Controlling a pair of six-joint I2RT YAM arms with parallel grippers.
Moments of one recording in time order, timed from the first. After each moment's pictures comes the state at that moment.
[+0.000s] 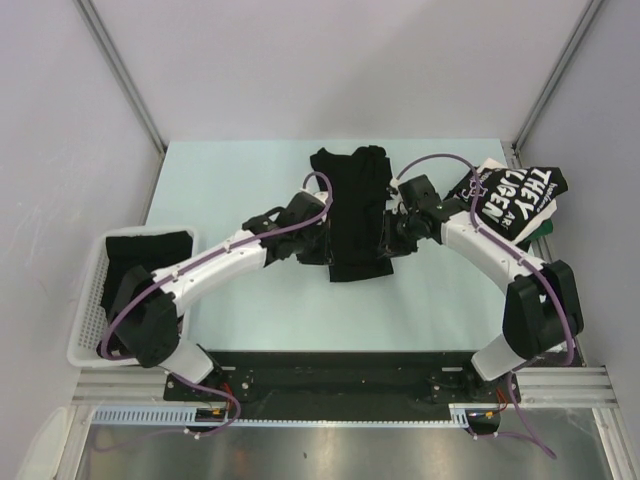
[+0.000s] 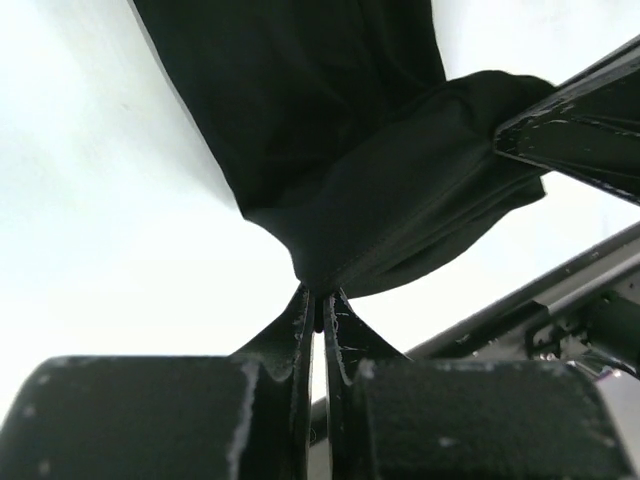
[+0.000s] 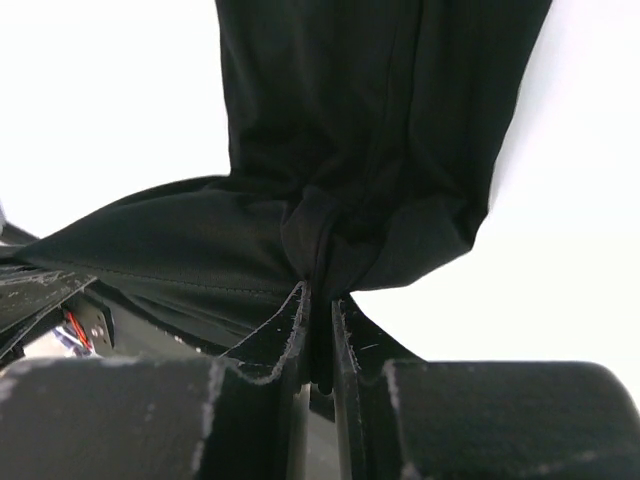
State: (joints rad) left arm -0.76 1.50 1.17 -0.56 0.05 -0.61; right arm 0.44 1.53 1.16 -0.67 -0.29 0.44
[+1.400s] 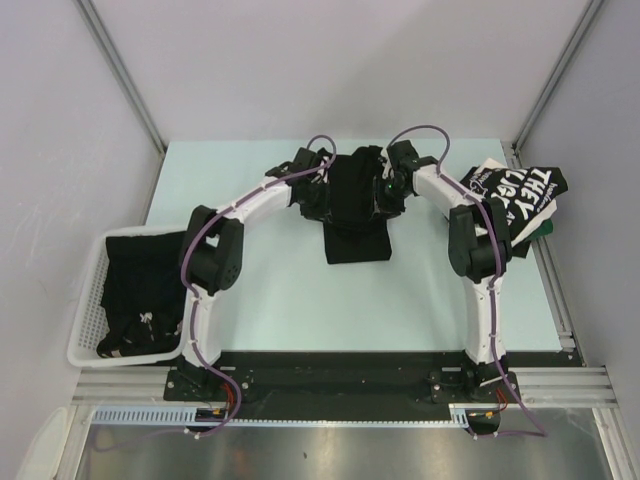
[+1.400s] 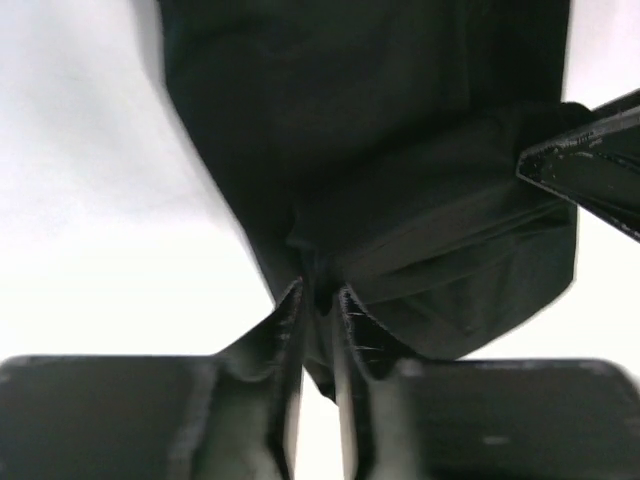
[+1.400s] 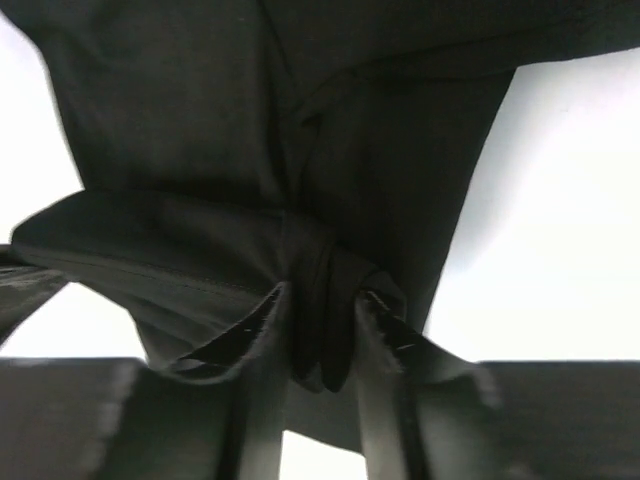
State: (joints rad) left arm -0.49 2.13 1.72 -0.59 0.20 -0.42; right arm 0.31 2.20 1.81 -0.73 -0.29 0.33
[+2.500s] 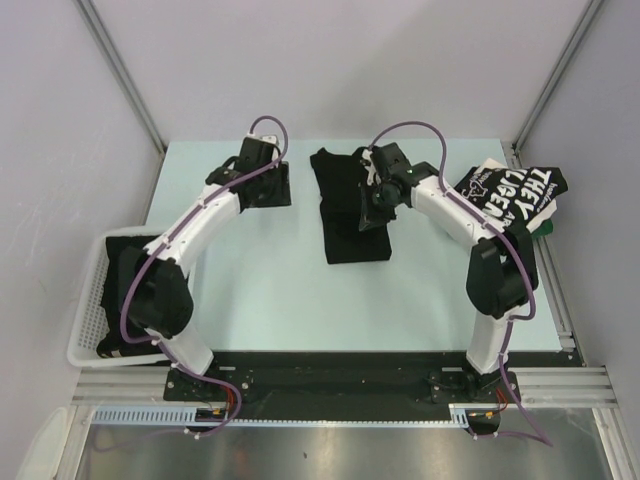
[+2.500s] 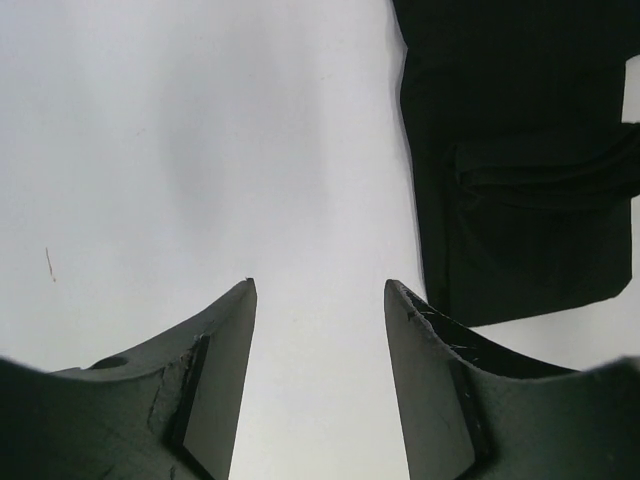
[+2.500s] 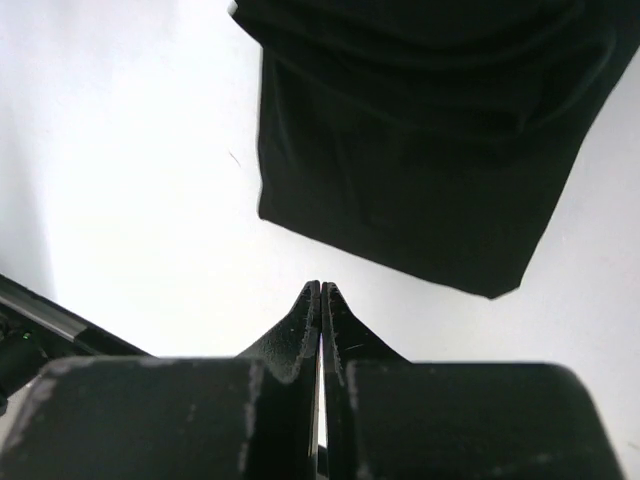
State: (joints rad) left arm -0.38 1.69 1.50 -0.64 -0.08 -0.34; right arm 0.48 1.88 1.64 -0.79 -0.23 0.35
